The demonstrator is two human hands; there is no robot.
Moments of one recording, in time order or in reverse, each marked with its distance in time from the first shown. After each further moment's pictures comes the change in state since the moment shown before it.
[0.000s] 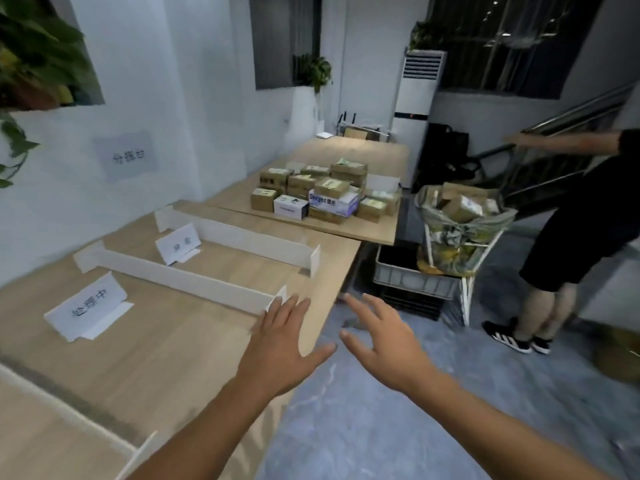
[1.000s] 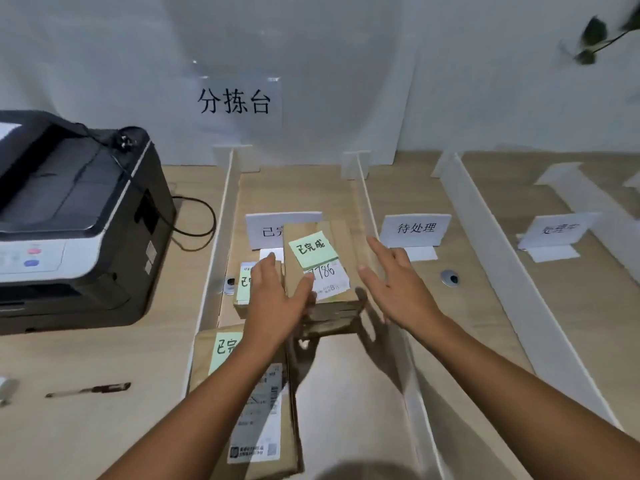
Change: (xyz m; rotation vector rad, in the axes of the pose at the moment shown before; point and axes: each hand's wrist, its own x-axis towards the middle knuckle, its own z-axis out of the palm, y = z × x) left_hand -0.583 -0.496 -0.206 -0.310 0.857 -1.291; right_hand -0.065 -0.699 0.448 0.323 -0.703 -0.657
